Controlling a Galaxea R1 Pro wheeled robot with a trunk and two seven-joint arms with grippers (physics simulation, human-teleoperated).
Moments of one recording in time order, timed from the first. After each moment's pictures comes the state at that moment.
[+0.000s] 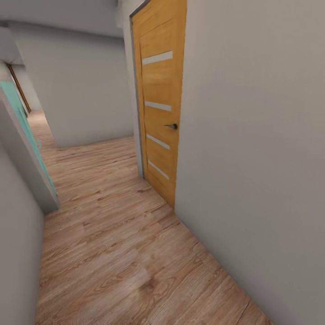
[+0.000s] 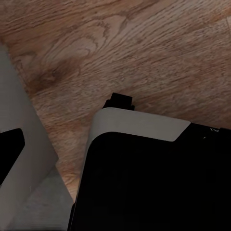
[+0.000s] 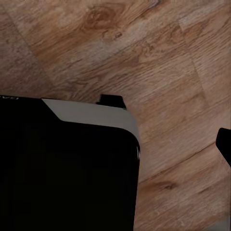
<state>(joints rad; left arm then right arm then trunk) -0.28 -0.03 -0.17 -0.01 0.37 -0.04 0.16 -0.22 0.10 1.47 0.00 -1.33 -0.11 -0.25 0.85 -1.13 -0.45</state>
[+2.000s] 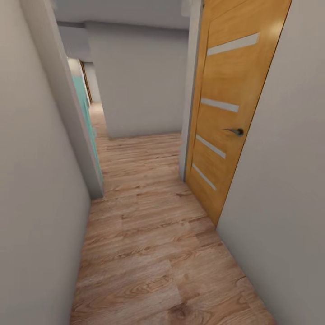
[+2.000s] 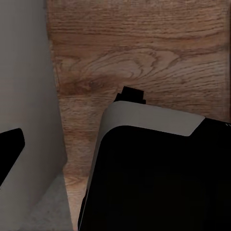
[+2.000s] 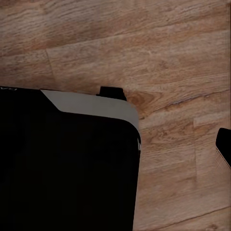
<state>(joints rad) -0.28 -0.01 -0.17 -0.01 0.37 -0.04 0.17 -0.22 0.10 1.47 0.00 -1.33 -0.11 -0.25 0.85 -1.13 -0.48</state>
